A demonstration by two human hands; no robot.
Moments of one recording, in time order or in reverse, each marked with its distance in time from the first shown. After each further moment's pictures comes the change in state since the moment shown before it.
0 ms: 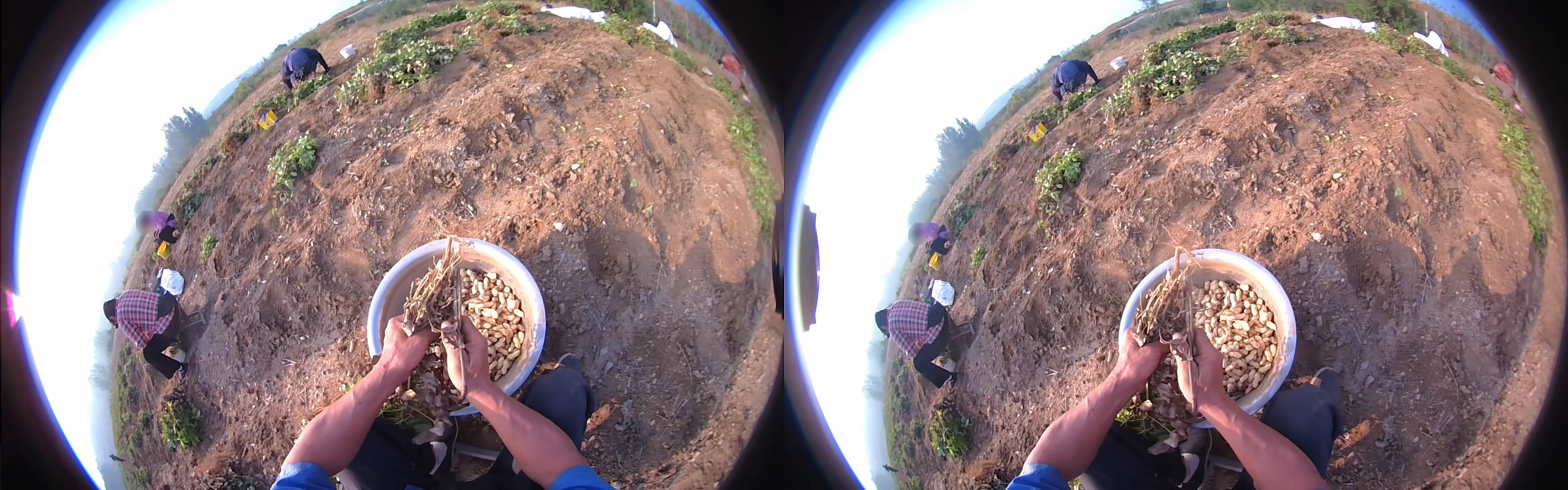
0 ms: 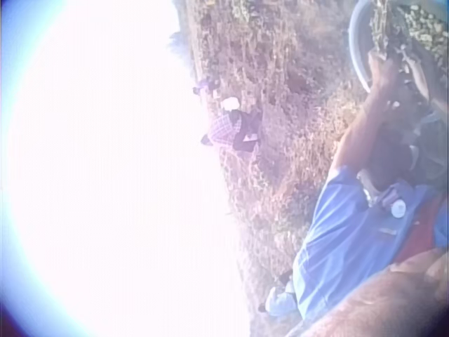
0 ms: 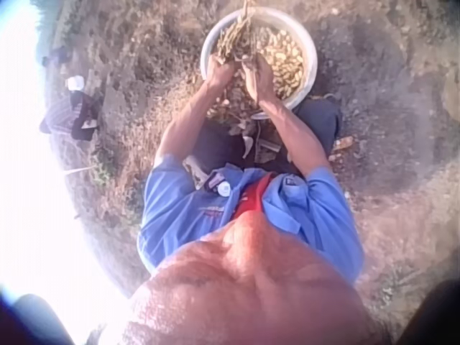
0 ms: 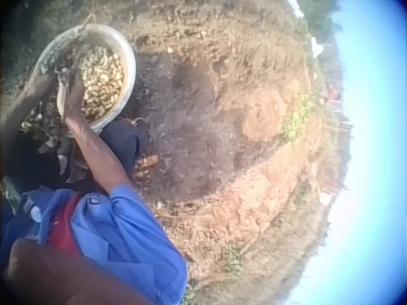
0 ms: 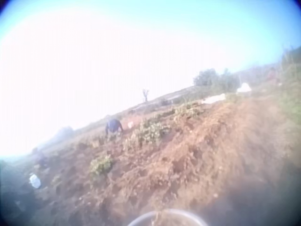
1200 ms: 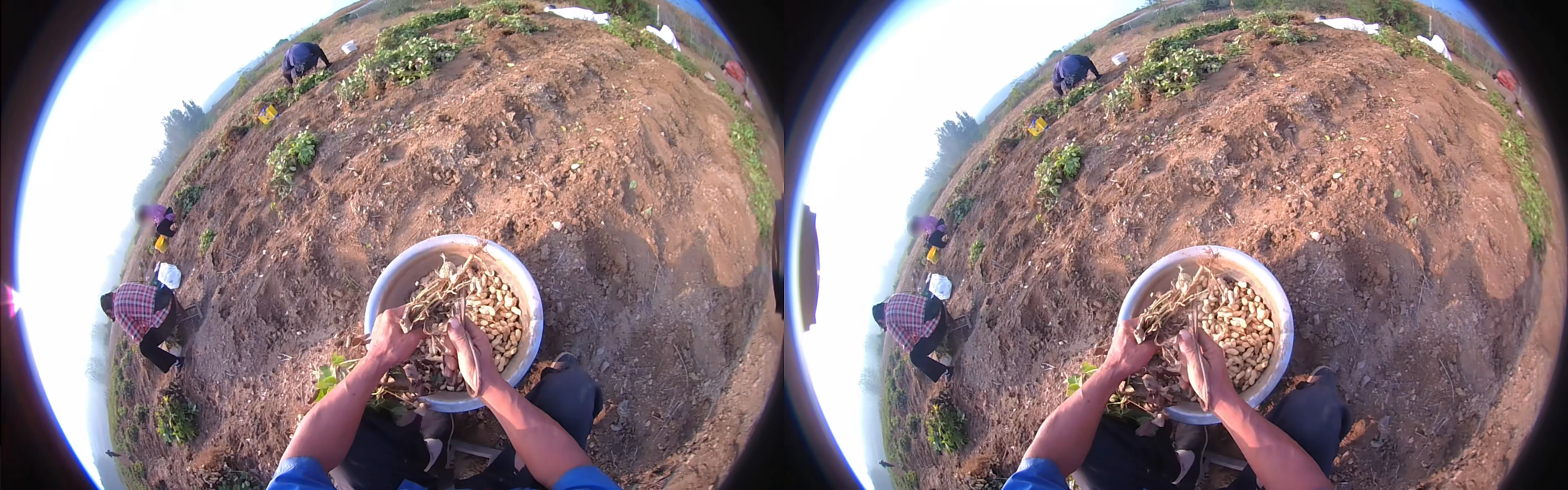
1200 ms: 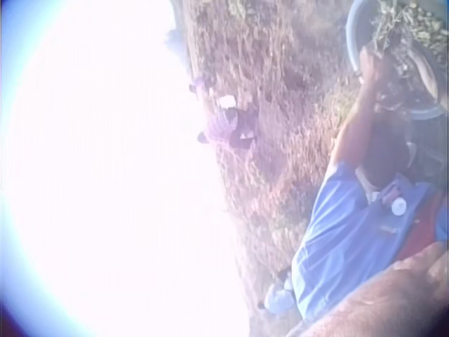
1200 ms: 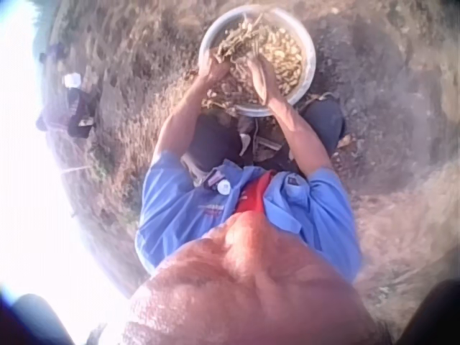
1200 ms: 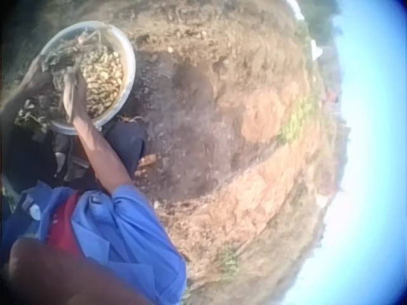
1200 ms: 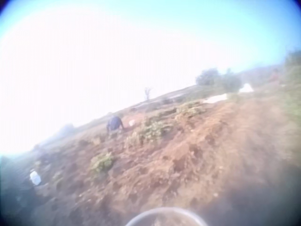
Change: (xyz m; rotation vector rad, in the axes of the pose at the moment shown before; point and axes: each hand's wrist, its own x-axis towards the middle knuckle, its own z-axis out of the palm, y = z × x) left_hand 0.014 -0.011 -0.028 0.548 -0.037 0.215; right_hand -0.002 -0.007 -0.017 0.325 -0.168 0.370
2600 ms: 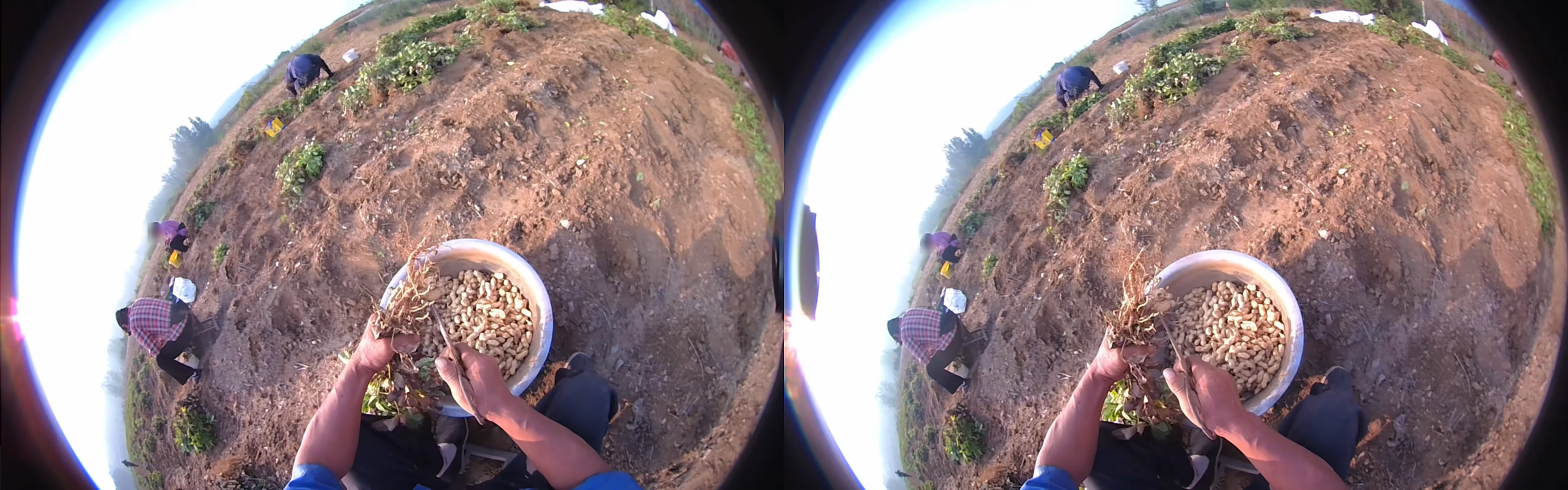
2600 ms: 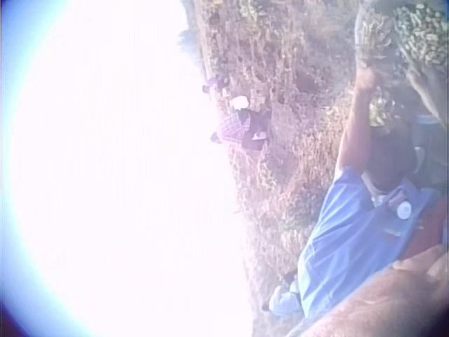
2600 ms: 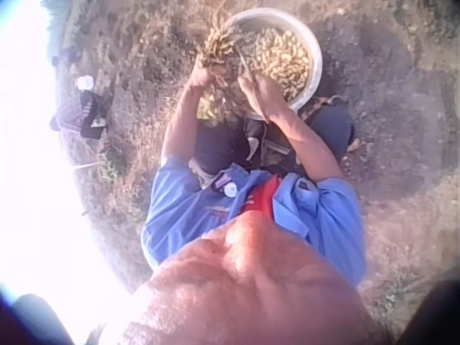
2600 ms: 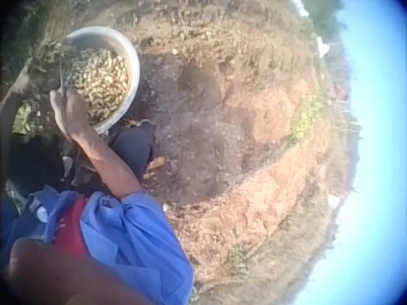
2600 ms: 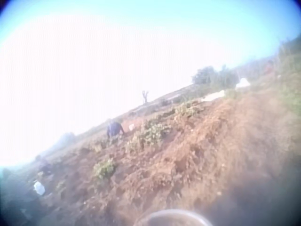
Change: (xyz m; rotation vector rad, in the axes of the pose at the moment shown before) left_hand -0.004 -0.004 -0.031 -0.605 -0.116 -0.030; right_hand -0.032 -0.022 0.002 -0.778 -0.082 -0.180
